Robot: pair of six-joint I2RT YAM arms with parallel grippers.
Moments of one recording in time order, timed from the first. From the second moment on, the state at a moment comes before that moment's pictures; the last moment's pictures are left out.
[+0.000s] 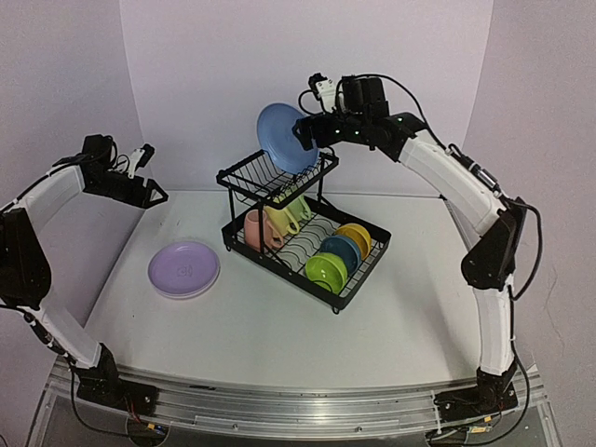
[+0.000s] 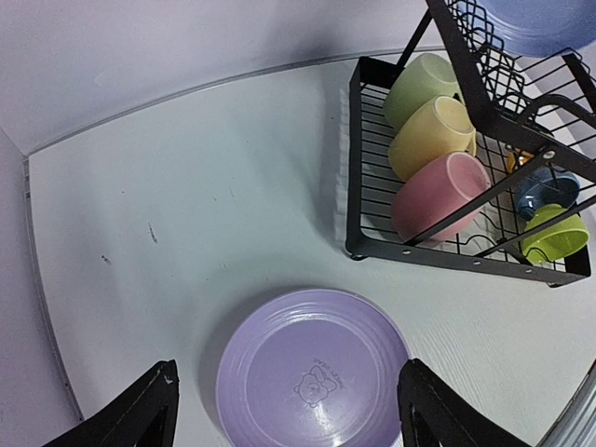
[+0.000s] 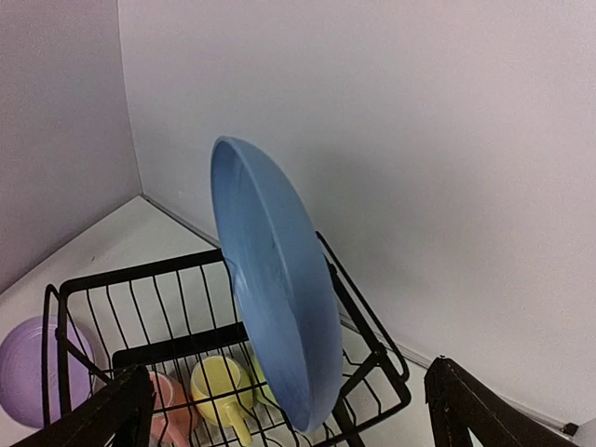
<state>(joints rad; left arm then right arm) 0.07 1.55 1.41 -0.68 0.55 0.31 0.68 2.15 2.41 -0.55 0.14 -0.09</state>
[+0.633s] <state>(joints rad) 0.05 1.55 1.46 -0.71 0.61 0.32 0.66 2.24 2.31 -0.29 0.26 -0.17</state>
